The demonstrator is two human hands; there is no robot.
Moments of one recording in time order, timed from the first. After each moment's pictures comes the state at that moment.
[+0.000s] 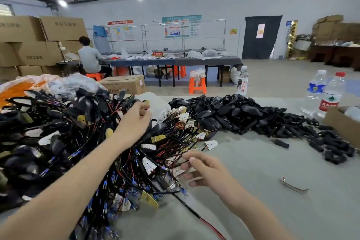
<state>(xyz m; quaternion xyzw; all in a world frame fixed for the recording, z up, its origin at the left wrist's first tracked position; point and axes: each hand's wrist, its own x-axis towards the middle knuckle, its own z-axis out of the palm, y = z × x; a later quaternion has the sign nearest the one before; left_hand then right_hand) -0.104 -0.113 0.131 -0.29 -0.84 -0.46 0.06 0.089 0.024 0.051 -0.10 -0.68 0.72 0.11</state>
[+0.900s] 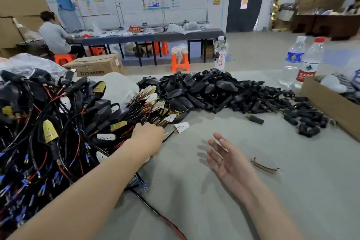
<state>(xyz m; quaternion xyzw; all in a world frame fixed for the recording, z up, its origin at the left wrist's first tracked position) -0.075 0.029 0.033 -0.40 -0.90 0.19 0.04 0.121 0.149 -0.015 -0.20 -0.32 0.90 0.22</state>
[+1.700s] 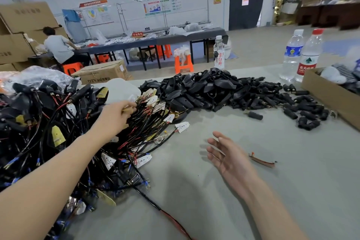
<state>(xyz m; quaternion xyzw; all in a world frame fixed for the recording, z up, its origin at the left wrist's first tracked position) -0.126 -0.035 0.081 -0.35 -0.89 -0.29 0.09 0.134 0.147 -0.013 -0.19 -0.35 0.88 0.25</state>
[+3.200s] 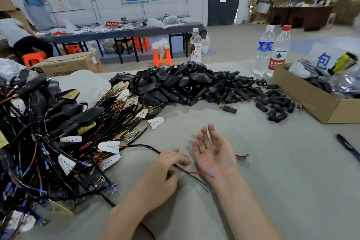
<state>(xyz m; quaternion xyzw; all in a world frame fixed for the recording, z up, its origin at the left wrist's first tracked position) 0.044 0.024 -0.034 -0.56 -0.74 -0.35 -0.10 0.135 0.165 -0.016 -0.20 -0.08 0.93 0.30</state>
